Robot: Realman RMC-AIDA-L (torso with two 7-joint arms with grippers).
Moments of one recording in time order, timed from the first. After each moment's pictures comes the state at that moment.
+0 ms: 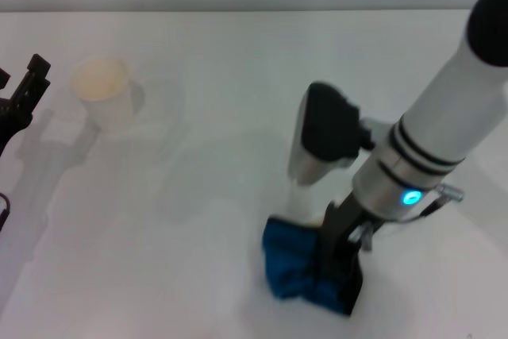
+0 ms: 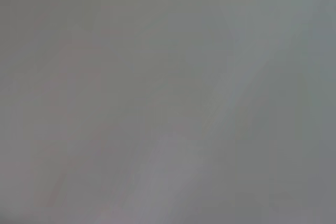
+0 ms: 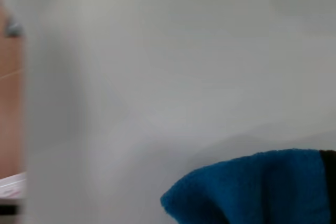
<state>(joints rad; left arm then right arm) -0.39 -2.08 0.79 -0.06 0.79 1.42 -0.78 0.78 2.02 -1.91 -0.88 1.00 1.32 -0.85</state>
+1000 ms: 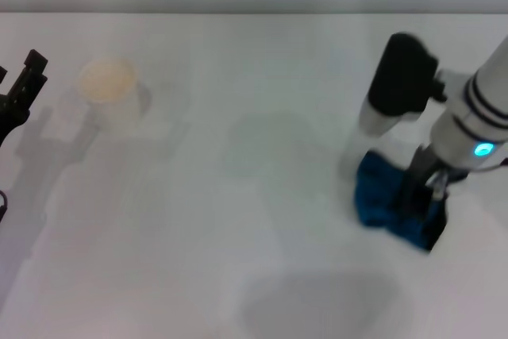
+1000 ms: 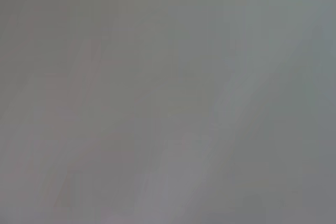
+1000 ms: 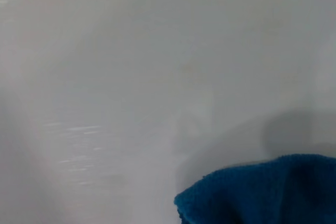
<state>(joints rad) -0.39 -2.08 0.78 -0.05 0.79 1.42 -0.78 0.73 2.02 -1.66 -0.93 0.59 1.40 -0.81</state>
